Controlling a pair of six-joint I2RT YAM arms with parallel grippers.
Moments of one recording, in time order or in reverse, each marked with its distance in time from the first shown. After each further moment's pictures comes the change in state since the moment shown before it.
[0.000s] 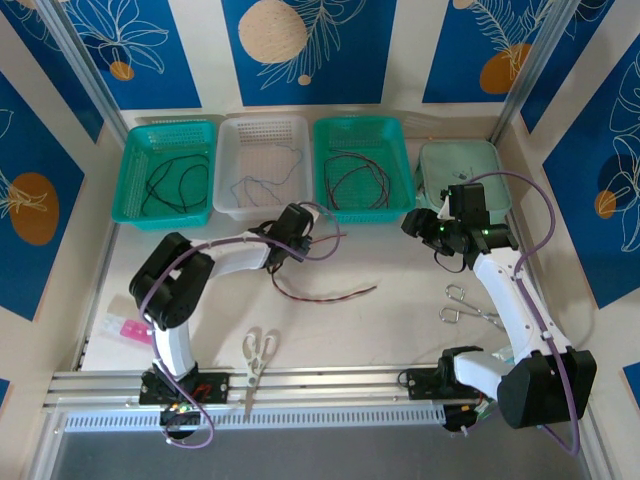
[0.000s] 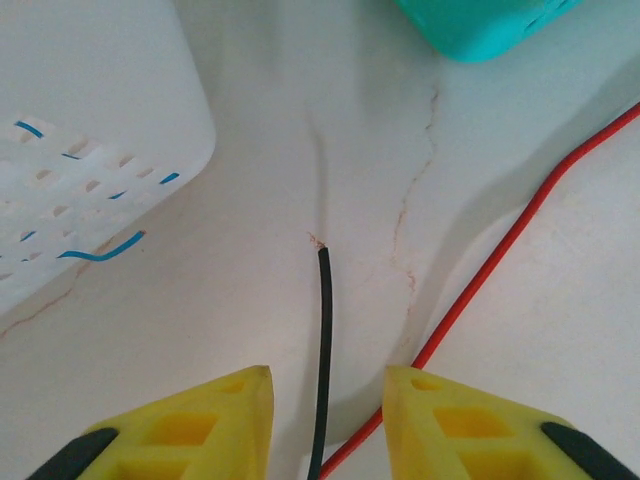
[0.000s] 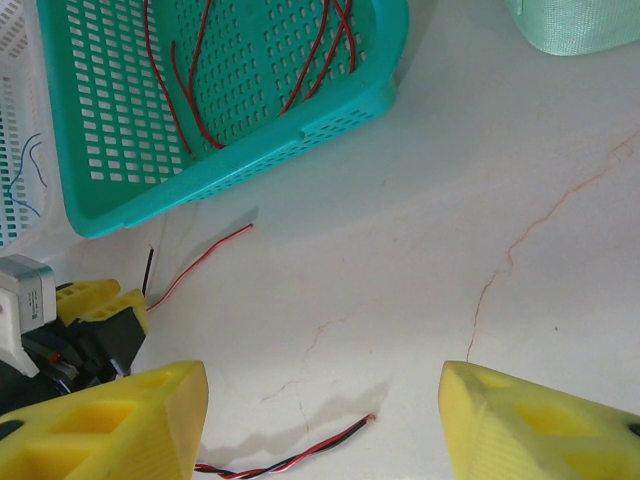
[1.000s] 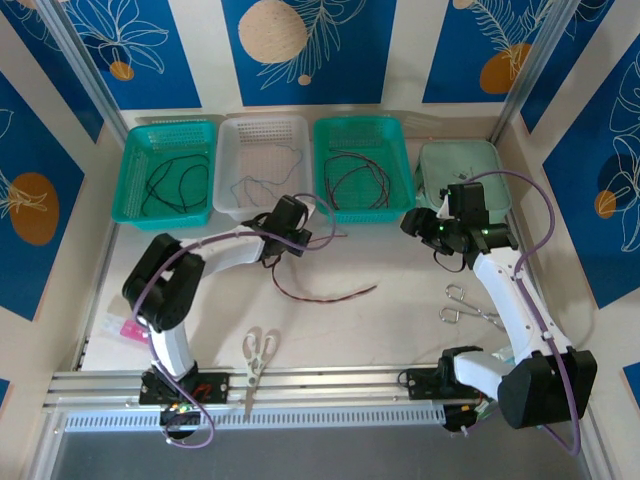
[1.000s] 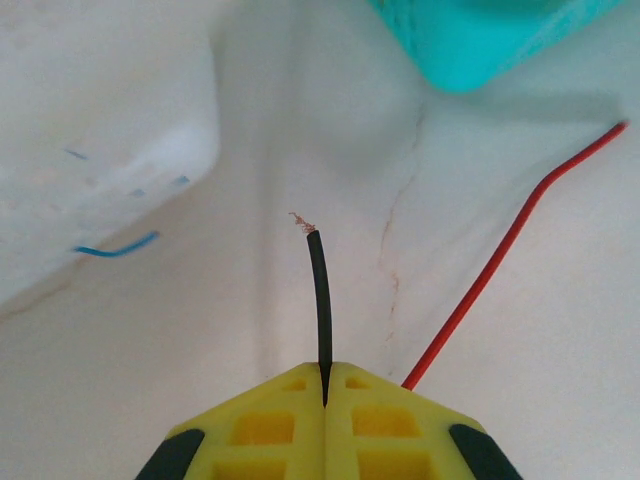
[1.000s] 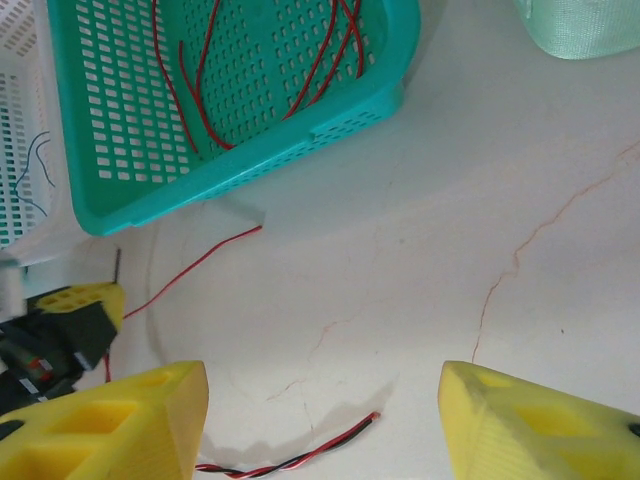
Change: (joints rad) left arm 0.031 -0.061 0.042 -0.086 0.093 -0.053; right arm 0.014 0.000 0.007 0.000 0.000 0.001
